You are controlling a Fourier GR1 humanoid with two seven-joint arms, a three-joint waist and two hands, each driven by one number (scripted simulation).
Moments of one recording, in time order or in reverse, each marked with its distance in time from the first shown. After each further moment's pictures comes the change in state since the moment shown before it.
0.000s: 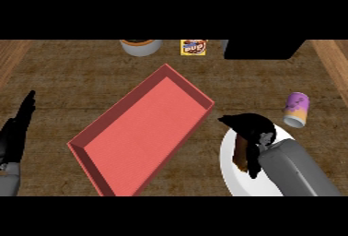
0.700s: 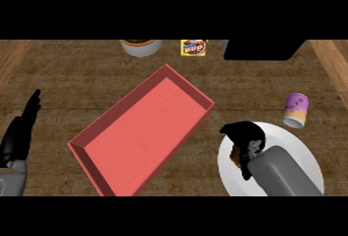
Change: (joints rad) left arm -0.018 -0.044 0.018 0.002 -0.044 -0.014 0.008; right arm 0.036 0.073 0.019 0.083 0.156 -0.015 0.042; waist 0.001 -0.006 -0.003
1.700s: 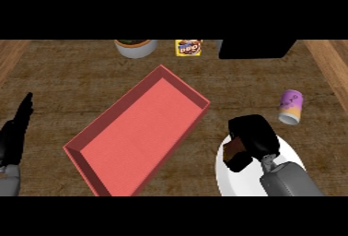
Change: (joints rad) left arm 0.029 -0.005 0.043 -0.024 -0.011 -0.012 0.008; right arm 0.140 -0.038 -0.023 -0.176 0.216 -0.584 -0.172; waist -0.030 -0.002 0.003
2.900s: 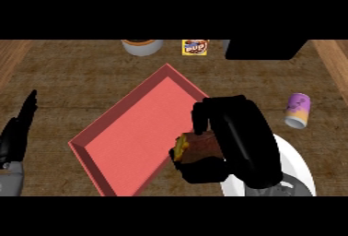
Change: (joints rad) left arm -0.025 -0.011 0.002 0.017 -0.019 -0.021 -0.020; right arm -0.166 0.218 0.041 -0.492 -0.103 0.003 0.183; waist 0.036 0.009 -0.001
